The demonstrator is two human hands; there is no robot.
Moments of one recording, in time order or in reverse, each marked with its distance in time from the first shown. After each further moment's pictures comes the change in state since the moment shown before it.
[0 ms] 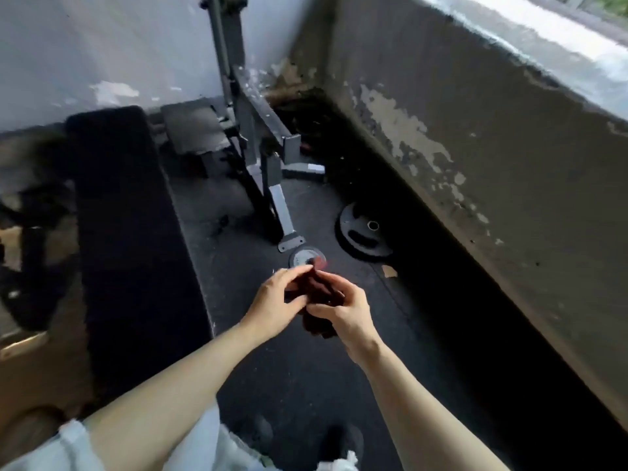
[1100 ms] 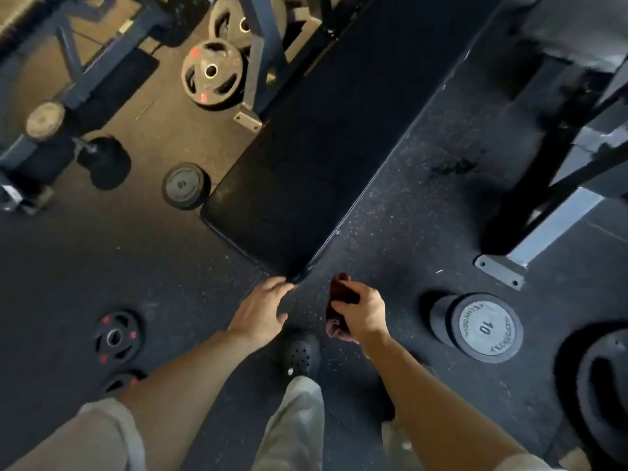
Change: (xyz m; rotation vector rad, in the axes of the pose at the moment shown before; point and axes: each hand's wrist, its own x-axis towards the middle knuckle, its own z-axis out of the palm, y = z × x) left_hand -0.011 -0.258 0.046 0.270 0.369 -1.150; right_hand 0.282 0.230 0.125 -0.748 -0.828 0.386
